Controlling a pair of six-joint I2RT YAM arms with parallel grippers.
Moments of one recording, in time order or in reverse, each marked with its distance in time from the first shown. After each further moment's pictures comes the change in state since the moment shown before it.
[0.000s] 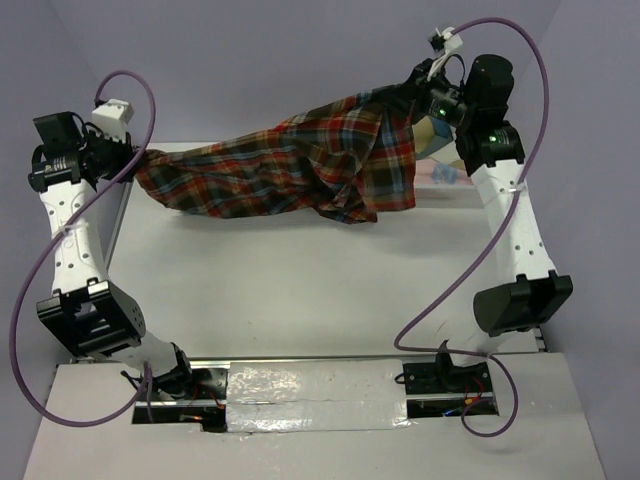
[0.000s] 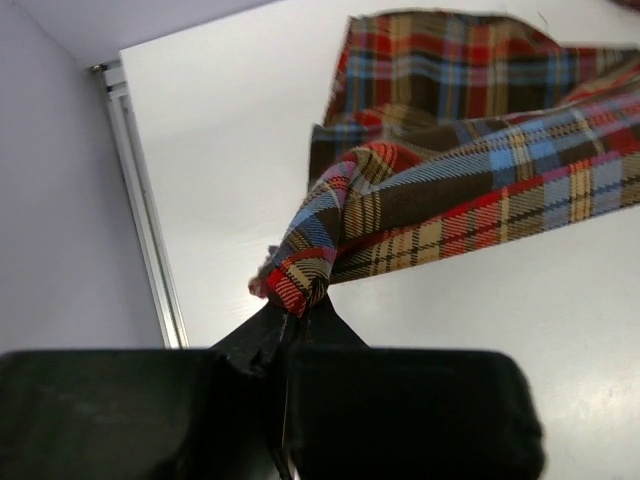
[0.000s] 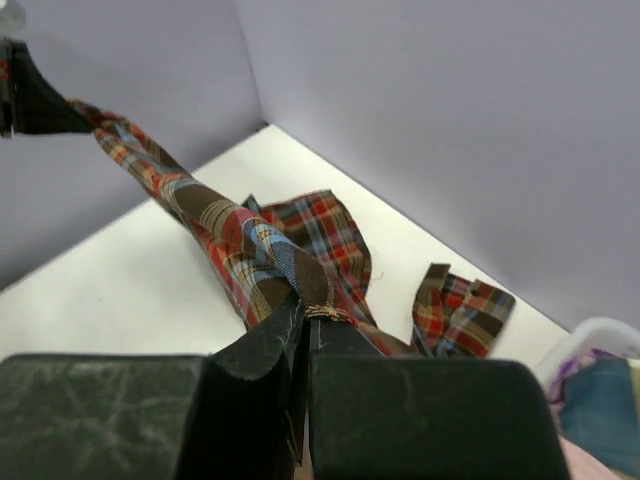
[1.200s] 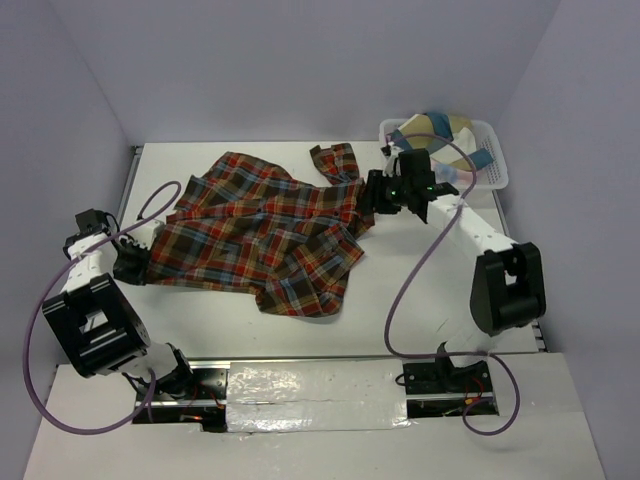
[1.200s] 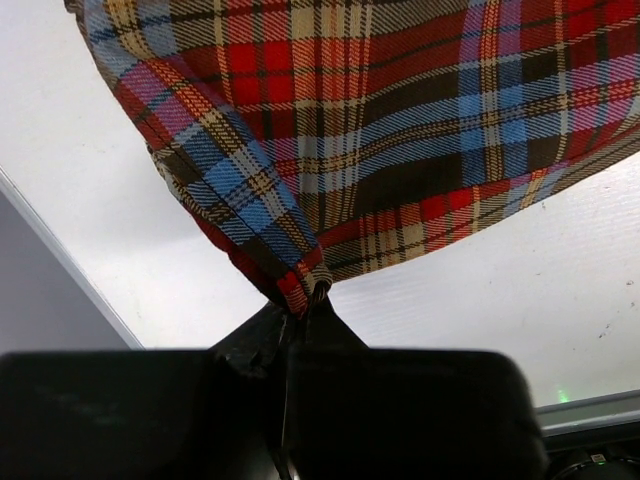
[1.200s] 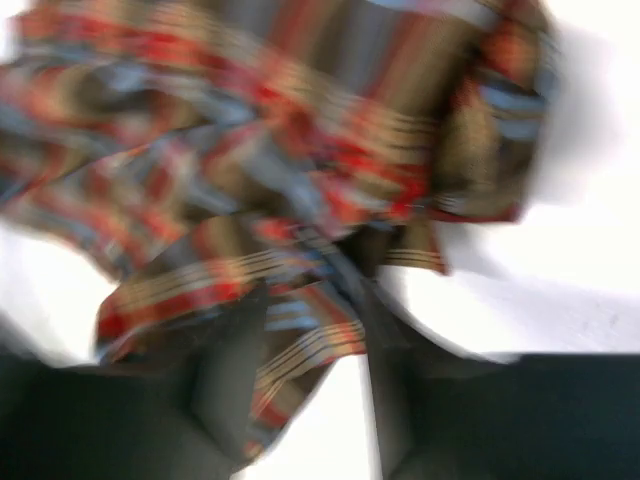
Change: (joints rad) left arm 0.156 -0.097 -0.724 -0.040 -0.257 0.417; right arm 0.148 -0.018 -0.675 -0.030 0.311 0.166
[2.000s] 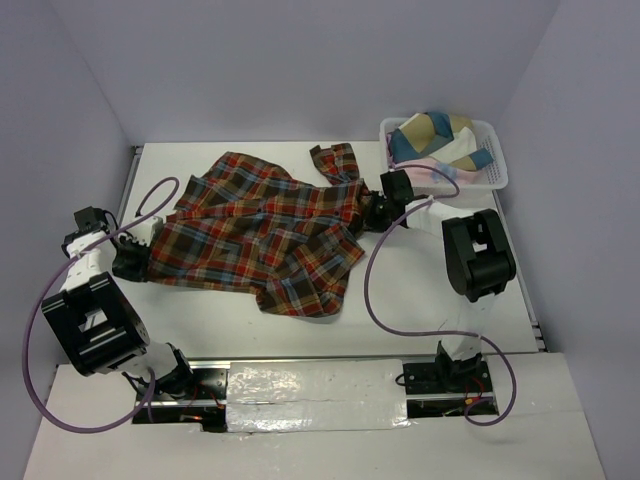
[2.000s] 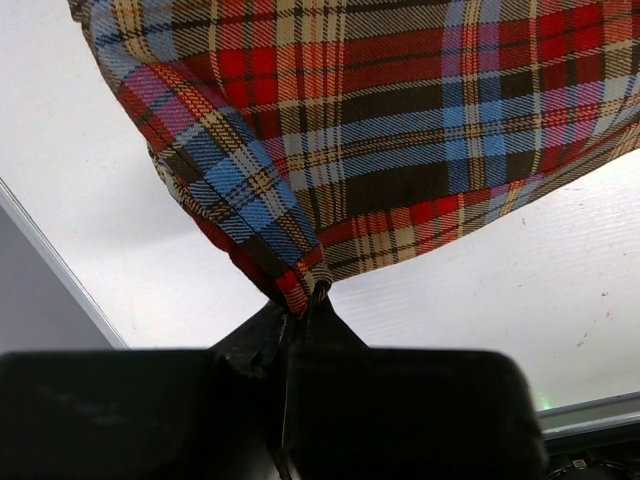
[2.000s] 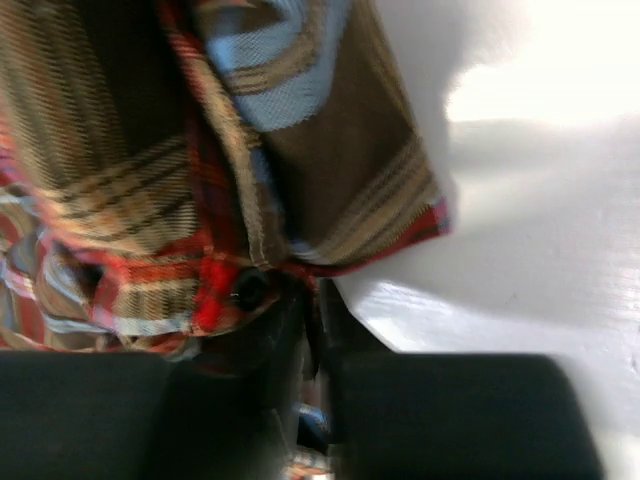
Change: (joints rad) left arm 0.000 0.011 0.022 -0.004 0.036 -0.029; right arm 0.004 0.306 -0.060 0.144 0.222 0.326
